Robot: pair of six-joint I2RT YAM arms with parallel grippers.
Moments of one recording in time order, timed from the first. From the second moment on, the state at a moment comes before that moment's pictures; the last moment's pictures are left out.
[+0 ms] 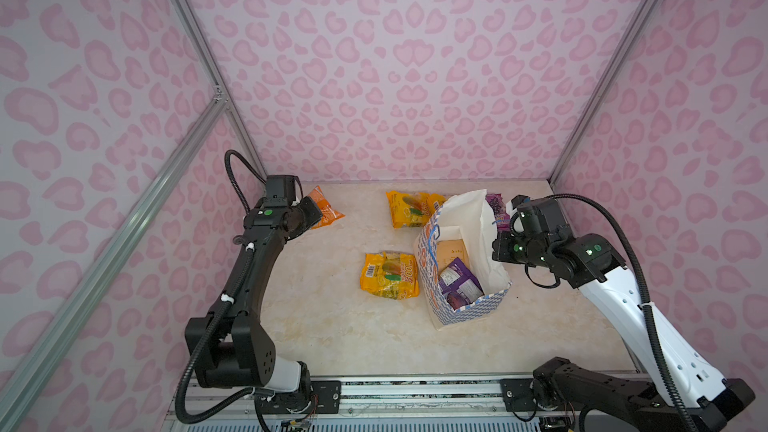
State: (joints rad) left arm 0.01 1.41 1.35 -0.74 0.13 -0.62; right arm 0.44 1.14 1.33 -1.04 0.05 0.51
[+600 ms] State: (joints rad) left arm -0.01 1.02 1.41 -1.00 0.22 -0.58; right arm 0.44 1.10 1.30 -1.05 0.07 0.50
